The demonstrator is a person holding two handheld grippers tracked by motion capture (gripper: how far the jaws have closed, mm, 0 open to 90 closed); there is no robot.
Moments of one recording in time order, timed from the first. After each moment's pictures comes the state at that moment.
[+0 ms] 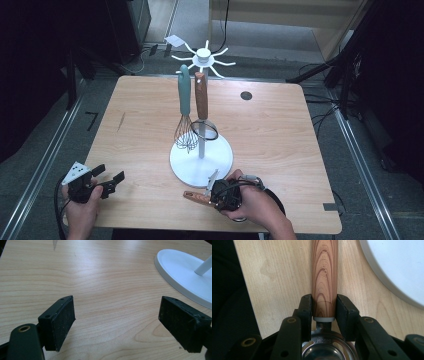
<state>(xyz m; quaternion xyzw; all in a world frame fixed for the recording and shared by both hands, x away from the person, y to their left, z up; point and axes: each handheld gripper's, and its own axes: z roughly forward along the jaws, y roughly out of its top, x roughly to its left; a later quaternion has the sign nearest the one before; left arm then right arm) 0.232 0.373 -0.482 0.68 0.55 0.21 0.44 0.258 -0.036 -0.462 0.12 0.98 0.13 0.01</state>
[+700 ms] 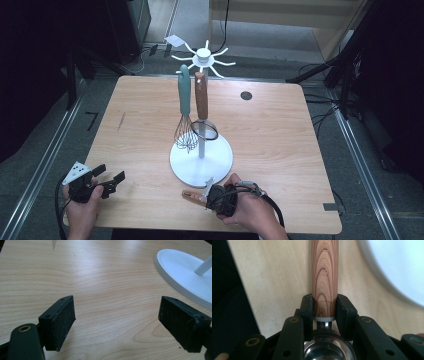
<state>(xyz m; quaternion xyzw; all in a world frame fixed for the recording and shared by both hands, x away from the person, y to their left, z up) 0.233 0.373 -0.483 0.68 0.55 0.21 0.44 0.240 -0.027 -0.459 0.14 0.98 0.13 0.06</state>
